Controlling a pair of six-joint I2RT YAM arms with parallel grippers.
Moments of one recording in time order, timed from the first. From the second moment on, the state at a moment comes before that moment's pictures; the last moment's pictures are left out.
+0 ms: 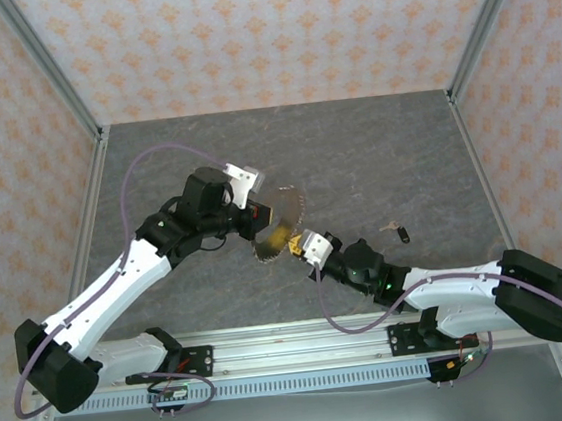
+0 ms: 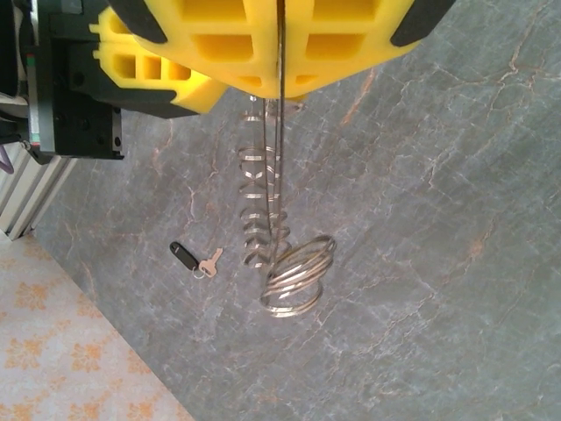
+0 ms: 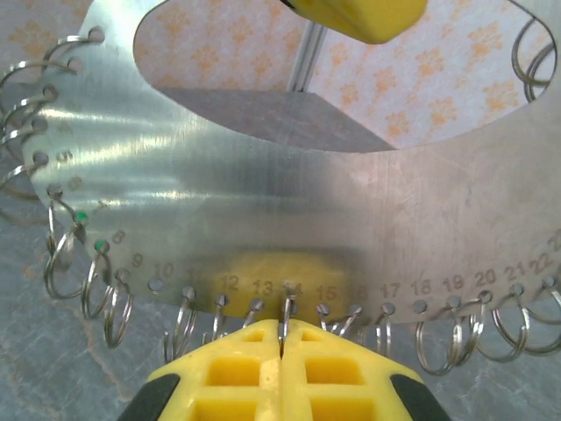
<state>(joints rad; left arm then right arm) -0.61 1.18 1.05 -0.53 0.29 -0.28 1.06 1.15 0.30 0.69 0.17 -0.26</state>
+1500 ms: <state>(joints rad) -0.61 1.15 0.49 -0.15 -0.03 -0.66 1.01 1.61 0.28 0.95 0.15 -0.02</state>
